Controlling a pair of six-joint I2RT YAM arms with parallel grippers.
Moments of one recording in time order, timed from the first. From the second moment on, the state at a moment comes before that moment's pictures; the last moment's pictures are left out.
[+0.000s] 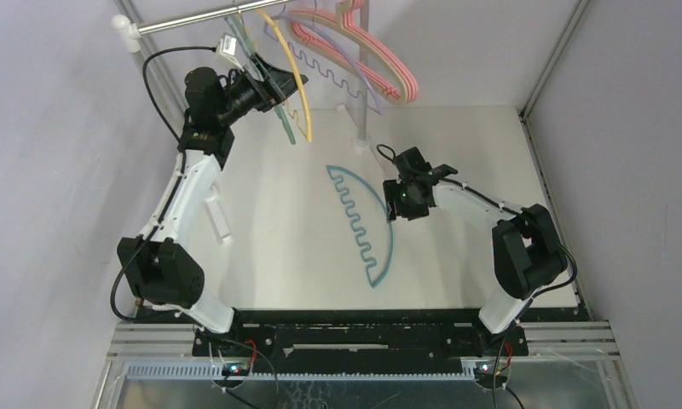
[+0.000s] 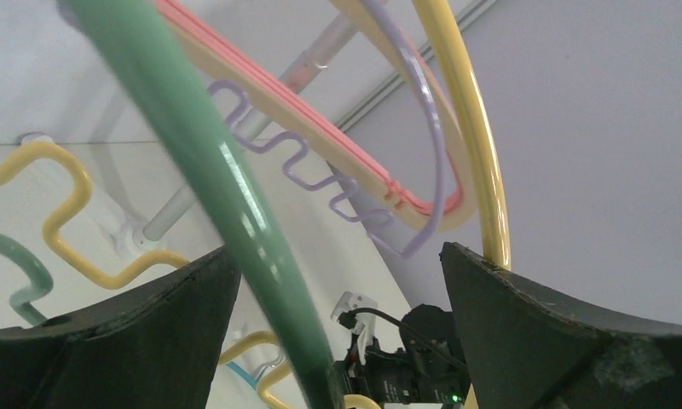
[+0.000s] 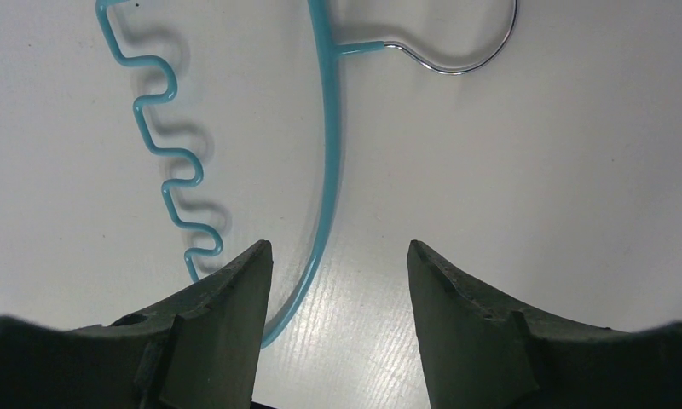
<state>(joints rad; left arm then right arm) -0.13 1.56 1.56 0.07 0.60 -0.77 0.49 1.68 1.19 -0.67 -0.04 0.33</state>
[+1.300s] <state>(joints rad) -0.09 1.65 1.83 -0.45 0.29 -0.56 0.47 1.68 1.15 -0.67 -0.07 0.33</state>
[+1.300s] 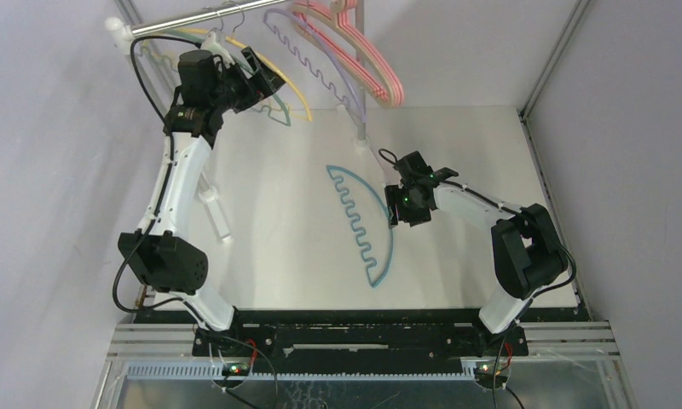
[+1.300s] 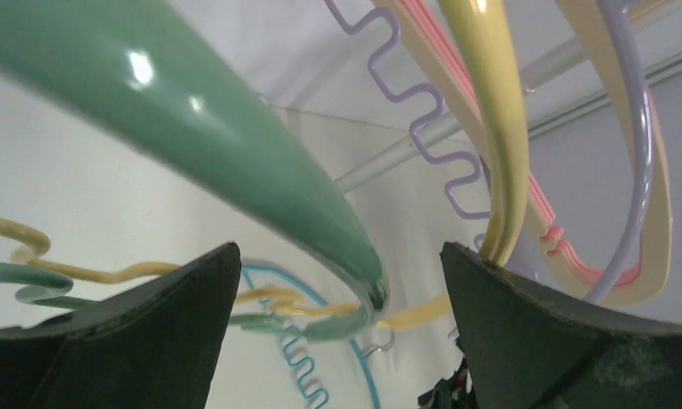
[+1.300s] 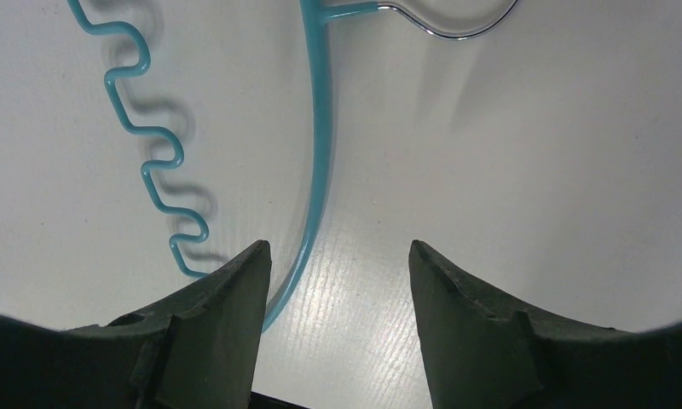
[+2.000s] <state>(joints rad) -0.09 1.67 1.86 -0.49 0.21 -0.47 0.47 1.68 1.14 -0.67 -0.07 0.33</state>
